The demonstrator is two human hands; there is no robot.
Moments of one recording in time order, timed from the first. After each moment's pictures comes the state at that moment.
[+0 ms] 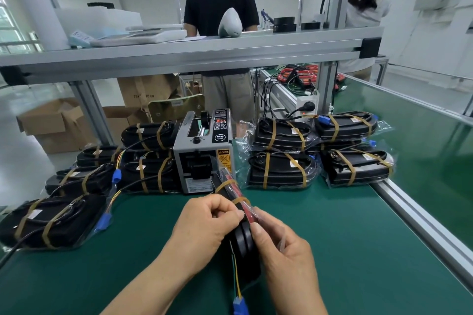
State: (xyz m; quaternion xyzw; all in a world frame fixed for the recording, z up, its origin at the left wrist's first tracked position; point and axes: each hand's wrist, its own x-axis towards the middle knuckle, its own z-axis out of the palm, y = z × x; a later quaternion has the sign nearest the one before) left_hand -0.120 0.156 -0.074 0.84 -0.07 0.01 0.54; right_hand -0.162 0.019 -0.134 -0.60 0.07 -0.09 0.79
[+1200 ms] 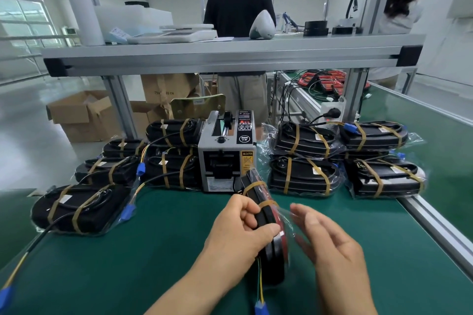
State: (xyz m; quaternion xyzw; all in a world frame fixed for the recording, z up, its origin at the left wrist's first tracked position) left_hand -0.129 0.146 -0.088 0.81 -0.03 0.01 0.58; right_hand -0.162 0.001 -0.108 -0.64 0.08 -0.16 0.75
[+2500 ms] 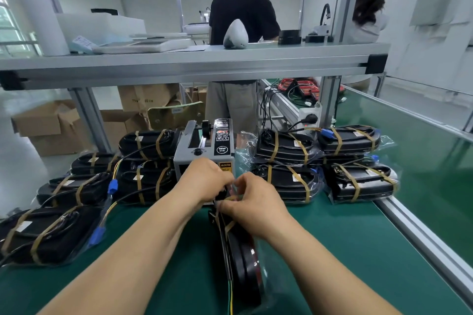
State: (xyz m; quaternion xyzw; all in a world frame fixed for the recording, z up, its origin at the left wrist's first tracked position) left_hand -0.006 0.148 -0.037 0.88 0.01 -0.02 0.47; right_hand -0.059 0.028 -0.062 -0.92 -0.01 -0.05 0.39
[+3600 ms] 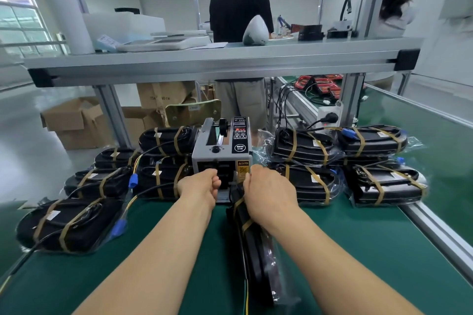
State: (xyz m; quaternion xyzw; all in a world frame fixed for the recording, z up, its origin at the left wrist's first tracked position) left_hand 0.023 0.171 -0.076 0.54 0.32 0.03 0.78; right_hand -0.036 0.046 -0.059 -0.98 -0.02 -0.11 0.14
